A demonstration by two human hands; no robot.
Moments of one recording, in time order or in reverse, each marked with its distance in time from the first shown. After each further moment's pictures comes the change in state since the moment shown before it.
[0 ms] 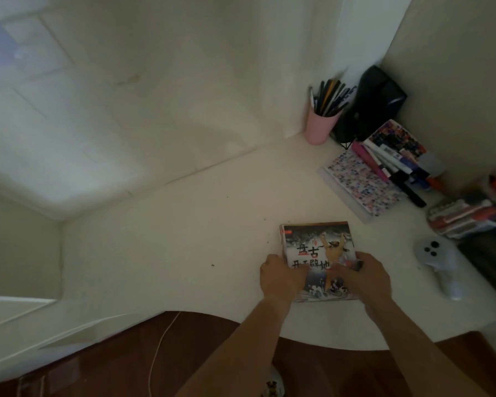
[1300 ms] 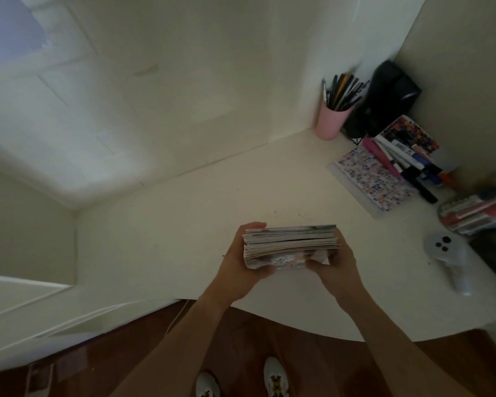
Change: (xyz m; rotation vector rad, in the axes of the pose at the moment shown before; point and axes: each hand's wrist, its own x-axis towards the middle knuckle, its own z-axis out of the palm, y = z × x) left_hand 0.009 -0.056 -0.110 -0.242 -0.186 0.683; right_hand -0.051 -0.052 0.030 0.574 -0.209 -0.463
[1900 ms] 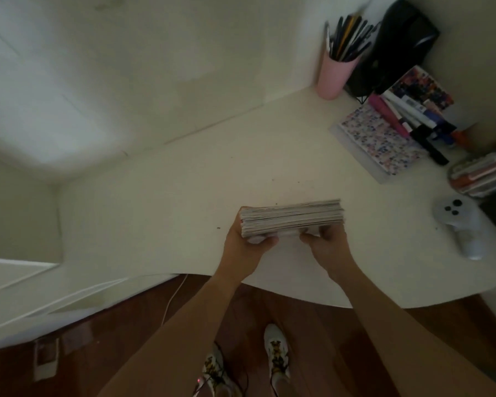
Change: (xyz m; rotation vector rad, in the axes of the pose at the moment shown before) left_hand 0.003 -0.044 0.025 0.034 0.166 -0.105; right_hand 0.003 0.037 0.018 -0.036 0.029 0.092
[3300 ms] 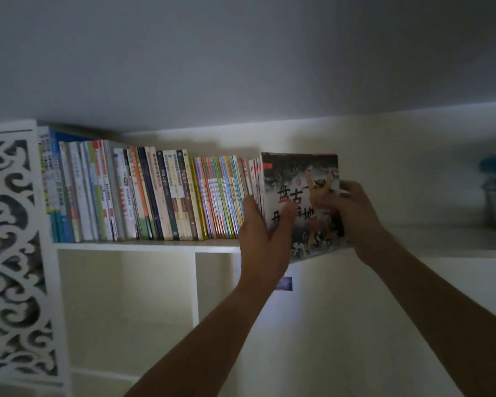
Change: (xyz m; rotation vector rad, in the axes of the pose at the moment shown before) left_hand -0.206 0.561 -0.290 -0.112 0.782 1.040; right_hand -0.185 -0.686 0.086 0.341 -0.389 -0.810
